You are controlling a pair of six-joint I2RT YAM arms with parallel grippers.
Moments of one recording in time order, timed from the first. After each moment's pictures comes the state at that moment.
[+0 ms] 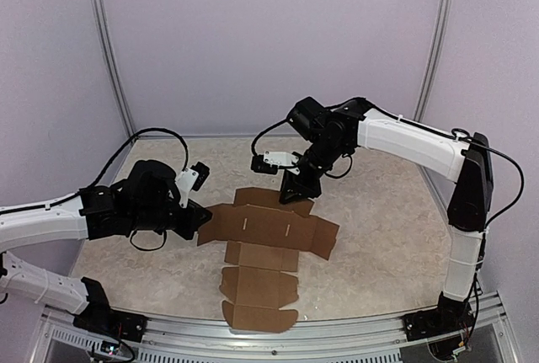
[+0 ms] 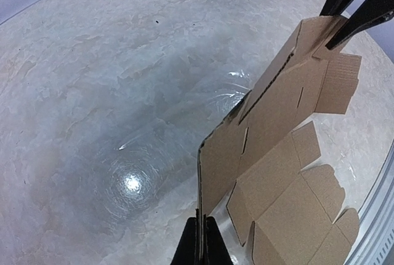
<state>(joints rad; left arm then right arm) -0.88 1.11 0.75 -0.32 -0.10 -0.26 0.82 1.95 1.83 -1.02 -0.36 -0.65</state>
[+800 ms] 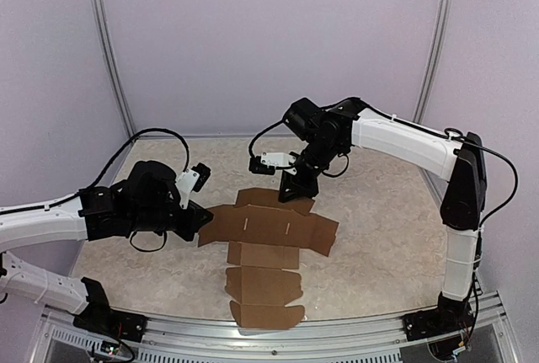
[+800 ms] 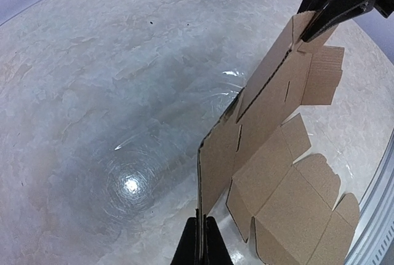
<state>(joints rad) -0.90 1.11 0.75 -0.32 -0.09 -0.25 0.83 1.99 1.89 -1.04 -0.33 -0.66</state>
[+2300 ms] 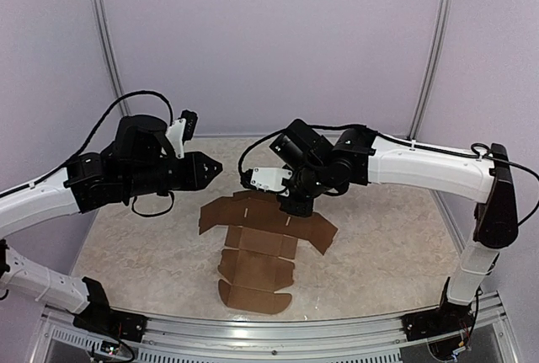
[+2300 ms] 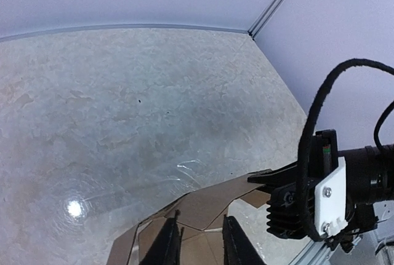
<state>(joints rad) -0.90 1.14 1.04 -0.35 -0.17 -0.55 1.05 1.79 1.60 -0.77 0.19 -0.50</state>
